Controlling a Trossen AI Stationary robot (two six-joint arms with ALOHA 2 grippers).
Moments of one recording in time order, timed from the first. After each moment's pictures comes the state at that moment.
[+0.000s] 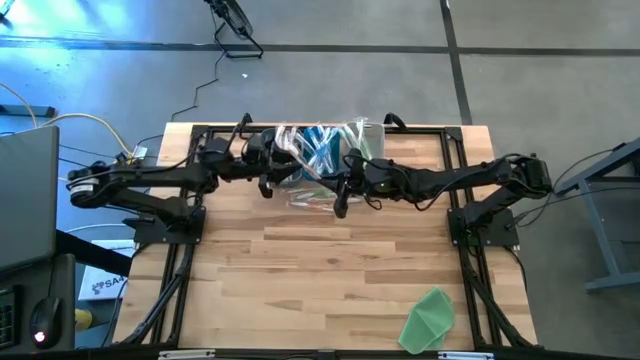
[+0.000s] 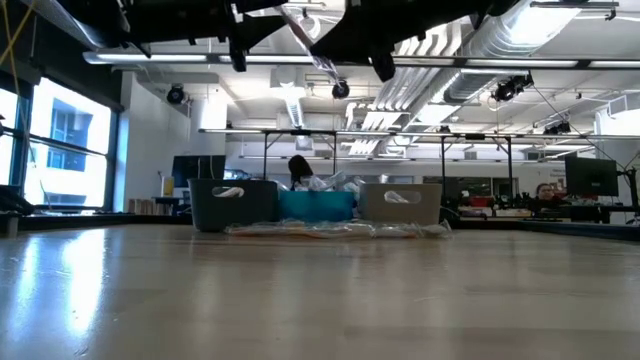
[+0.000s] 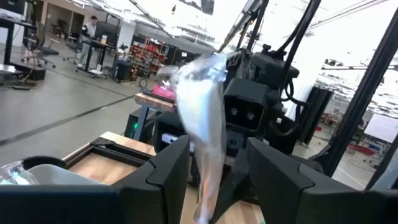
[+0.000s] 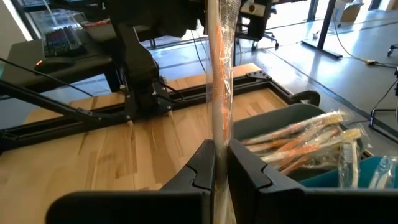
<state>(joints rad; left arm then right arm) 0.30 1.12 0.62 0.75 0.22 -0.35 -0.05 1.50 1.00 0.27 0.19 0.17</state>
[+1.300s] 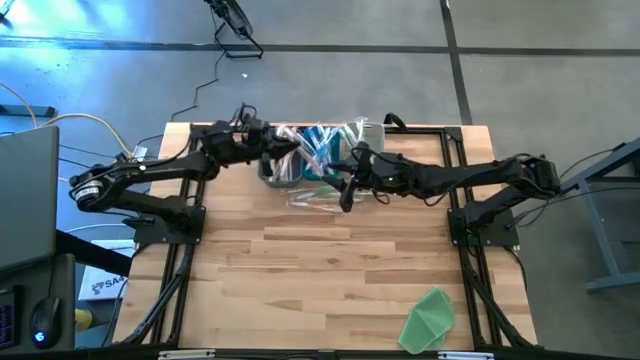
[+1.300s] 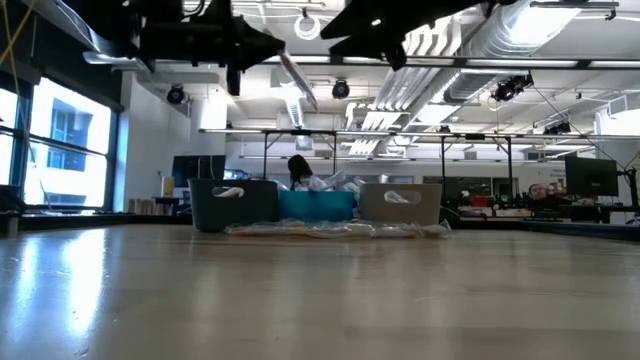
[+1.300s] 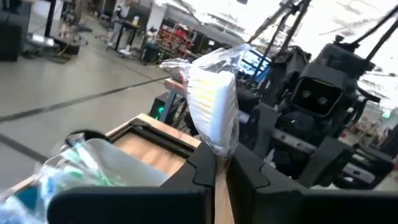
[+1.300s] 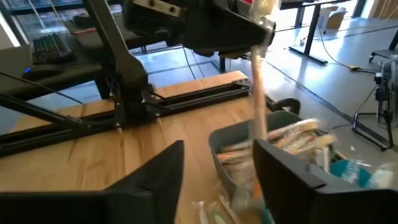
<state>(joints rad) 0.50 1.16 0.65 0.66 0.33 -0.42 -0.07 1.43 1.00 0.21 0.21 0.16</state>
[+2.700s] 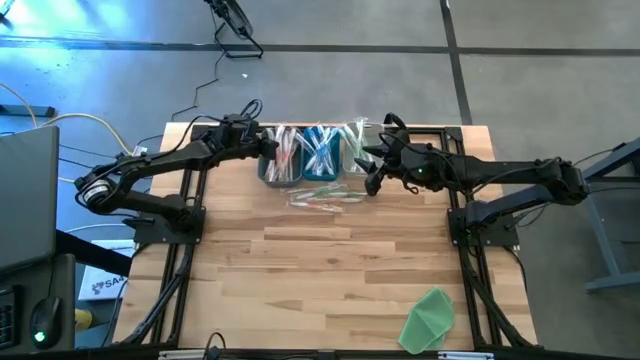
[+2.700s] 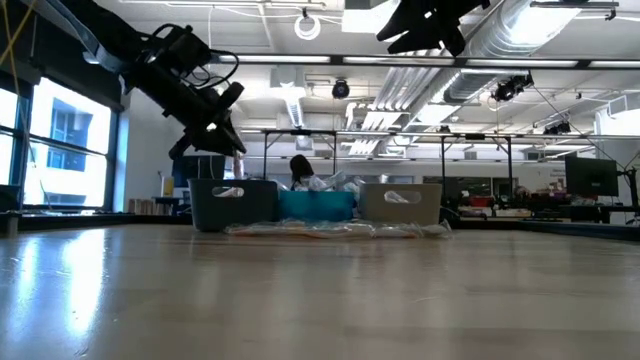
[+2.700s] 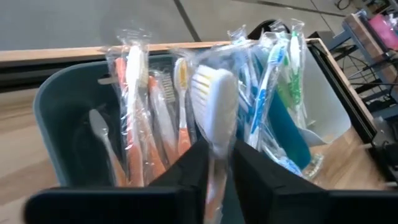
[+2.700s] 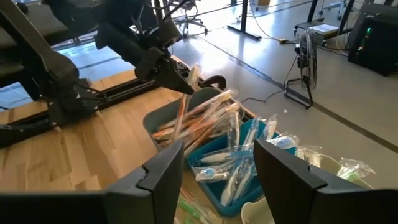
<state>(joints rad) 0.72 1.22 0.65 0.07 0.09 -0.61 -0.09 1.17 1.00 -0.19 0.44 0.26</state>
